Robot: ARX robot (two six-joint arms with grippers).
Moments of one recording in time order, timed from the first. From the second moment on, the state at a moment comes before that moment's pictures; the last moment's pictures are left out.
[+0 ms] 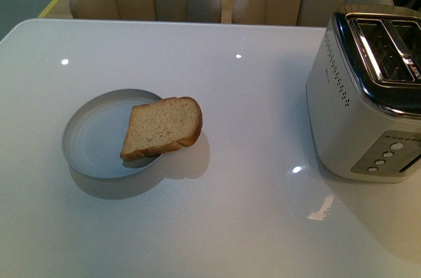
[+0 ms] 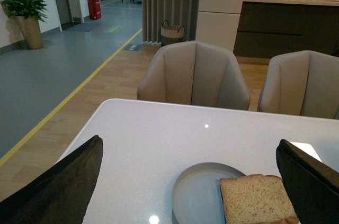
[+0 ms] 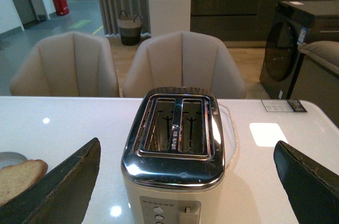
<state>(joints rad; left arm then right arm) 0.00 0.01 0.01 0.00 0.00 -0.01 0.00 0.00 0.02 0.00 0.00 0.00</state>
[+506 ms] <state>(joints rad) 0.00 0.01 0.01 0.00 0.00 -0.01 0.00 0.00 0.02 0.00 0.00 0.00</state>
